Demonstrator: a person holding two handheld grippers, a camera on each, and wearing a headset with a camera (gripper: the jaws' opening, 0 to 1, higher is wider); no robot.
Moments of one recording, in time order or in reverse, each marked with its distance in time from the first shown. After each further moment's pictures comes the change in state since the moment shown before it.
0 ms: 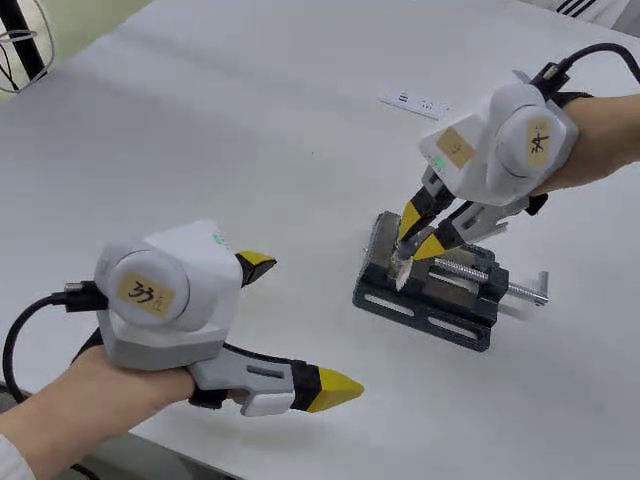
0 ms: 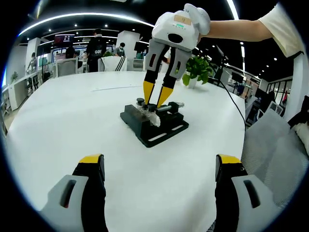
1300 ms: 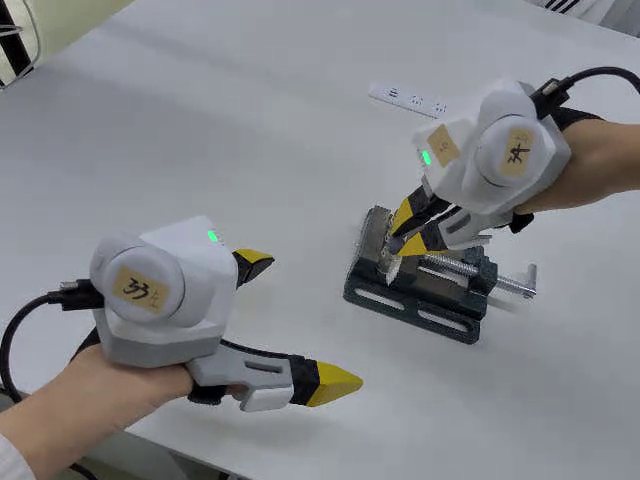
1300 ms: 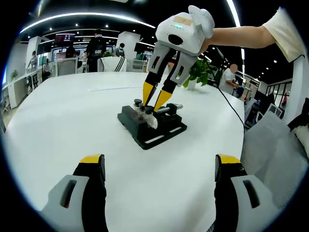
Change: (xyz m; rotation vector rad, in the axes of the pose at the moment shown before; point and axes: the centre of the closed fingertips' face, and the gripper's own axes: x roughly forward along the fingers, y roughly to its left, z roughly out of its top) left arm 0.005 -0.005 0.003 -0.015 -0.013 -0.011; right arm 0.003 -0.004 0.000 0.220 -0.011 -0.121
